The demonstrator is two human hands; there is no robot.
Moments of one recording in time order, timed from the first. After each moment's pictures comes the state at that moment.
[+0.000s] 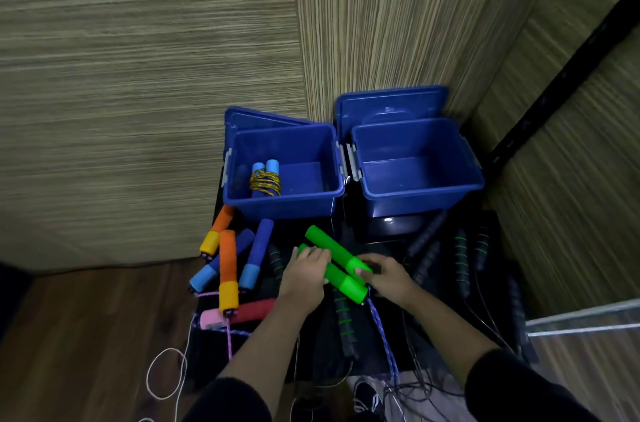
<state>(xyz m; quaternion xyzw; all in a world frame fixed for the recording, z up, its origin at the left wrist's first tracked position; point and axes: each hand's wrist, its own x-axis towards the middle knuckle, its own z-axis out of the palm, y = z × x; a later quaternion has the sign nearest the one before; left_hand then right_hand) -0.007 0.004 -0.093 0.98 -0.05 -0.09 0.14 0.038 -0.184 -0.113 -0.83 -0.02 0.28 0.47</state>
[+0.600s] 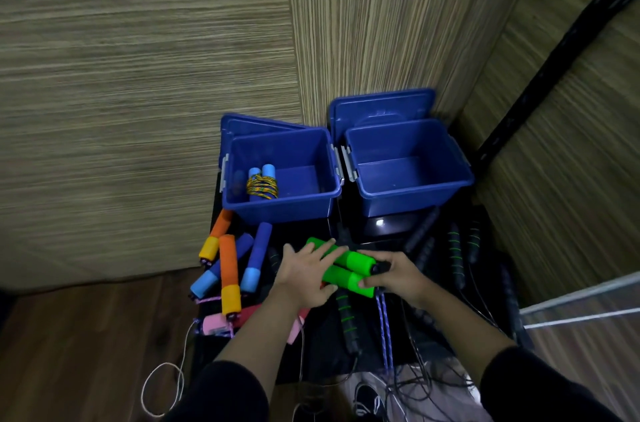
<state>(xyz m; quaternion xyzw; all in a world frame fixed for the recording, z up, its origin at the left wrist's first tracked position) -0.001 0.020 -0.077 0.98 -0.19 -0.10 0.01 0.026 -0.194 -0.078 -0.71 0.02 0.33 0.62</state>
